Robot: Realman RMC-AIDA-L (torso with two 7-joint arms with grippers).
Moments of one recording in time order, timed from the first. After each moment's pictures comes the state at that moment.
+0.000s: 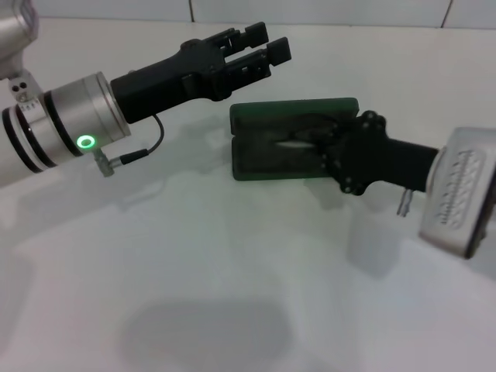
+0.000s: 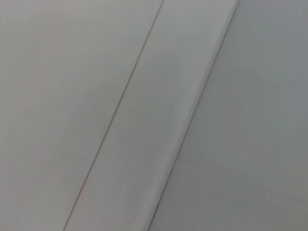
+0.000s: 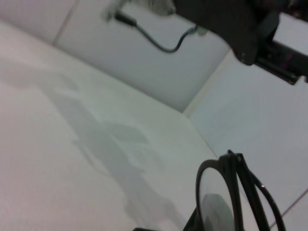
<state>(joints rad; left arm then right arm) -0.81 -2.08 2.84 -0.28 -0.64 1.68 -1.22 0.37 2.03 -1.77 -0.88 -1.10 -0.73 0.54</state>
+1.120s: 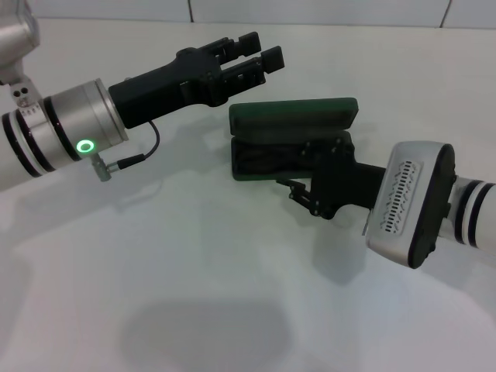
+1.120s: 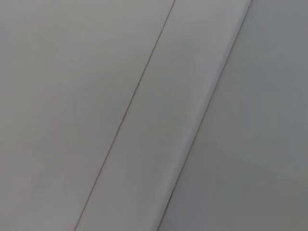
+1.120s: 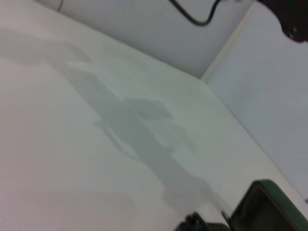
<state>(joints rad) -0.80 -2.08 2.84 -0.28 -0.63 1.64 -1.22 0.38 2.02 -2.02 -0.96 -1.09 -0.46 0.74</state>
